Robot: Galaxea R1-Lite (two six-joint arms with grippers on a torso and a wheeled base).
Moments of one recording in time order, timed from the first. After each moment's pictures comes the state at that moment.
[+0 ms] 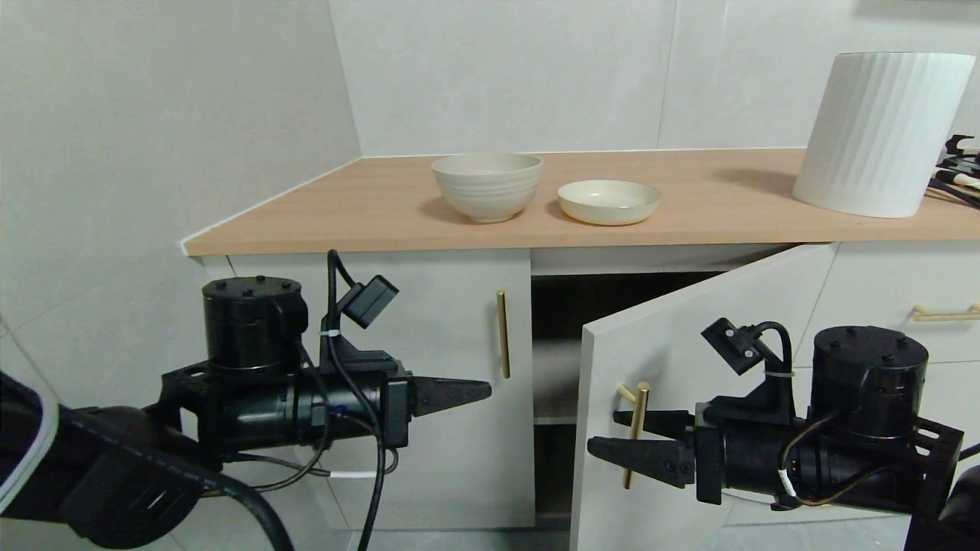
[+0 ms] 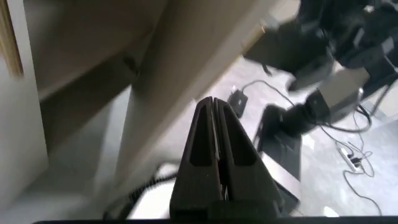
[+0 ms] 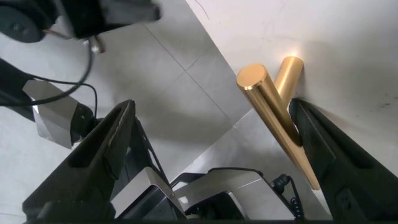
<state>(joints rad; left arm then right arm) -0.40 1.75 -0.63 -0.81 -0.83 -0.35 0.60 1.74 -0.43 -1.08 0.59 0.45</state>
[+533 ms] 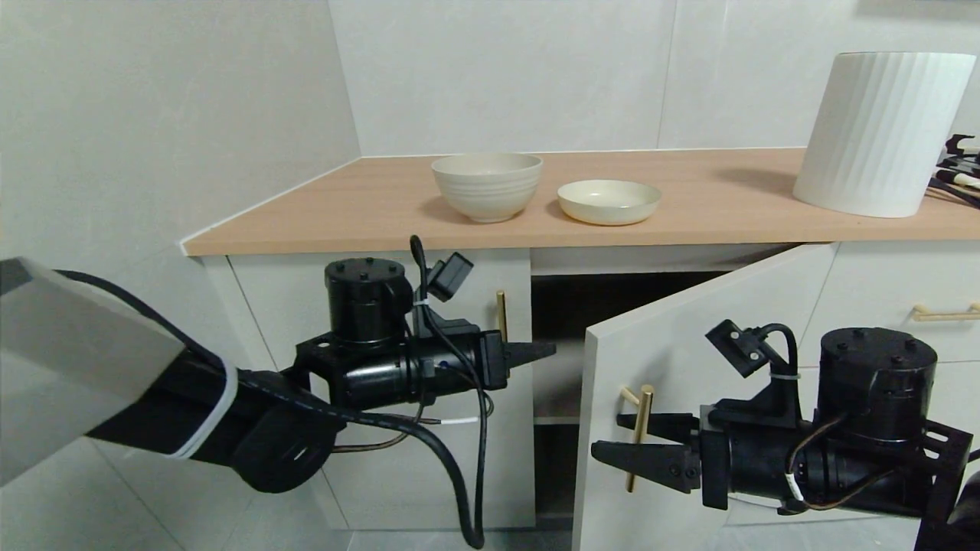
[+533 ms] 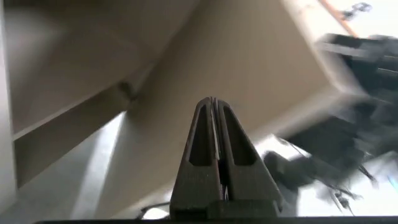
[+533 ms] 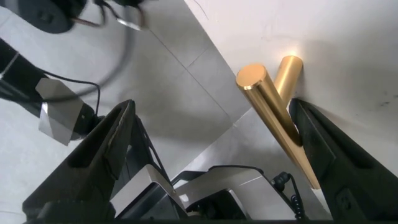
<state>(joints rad) -0.54 1.97 -0.86 -0.89 -0.60 -0.56 0.60 1.72 -0.42 -1.08 0.59 0.45</state>
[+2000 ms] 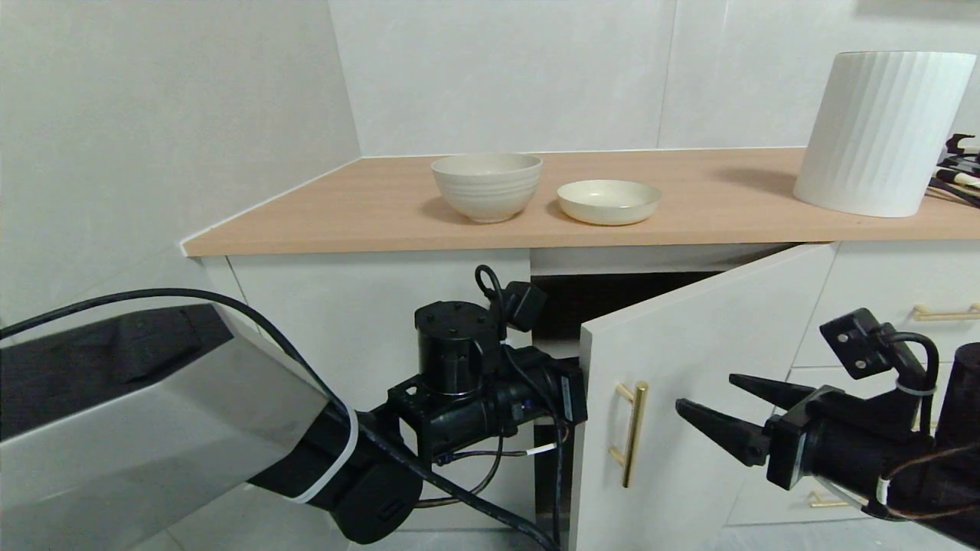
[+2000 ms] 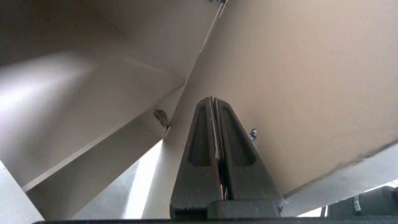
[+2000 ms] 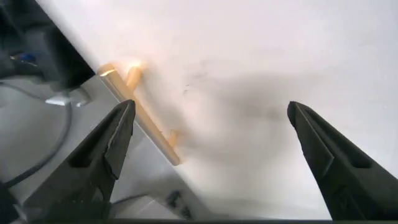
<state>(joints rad) -0.74 2.11 -0.89 -1.09 -0.30 -0.40 0.50 1.48 -0.27 -1.00 0.13 0.18</state>
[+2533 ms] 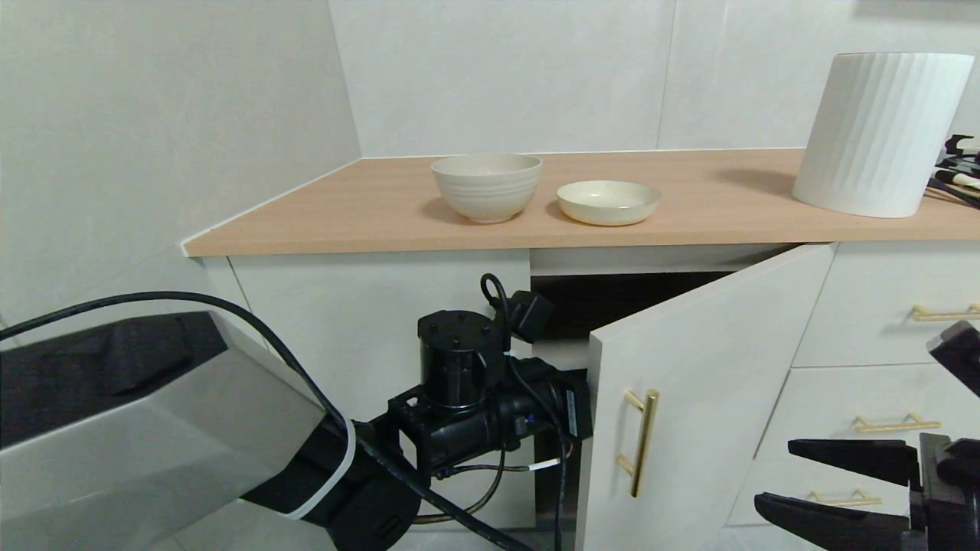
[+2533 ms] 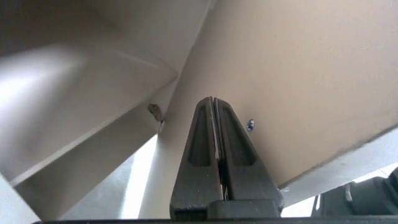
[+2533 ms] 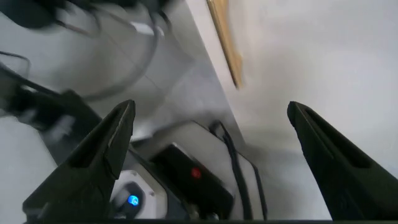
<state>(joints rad) -0.76 2.11 -0.86 -1.09 -0.30 -0.40 0.59 1.07 -0.50 -0.19 0.25 0.23</state>
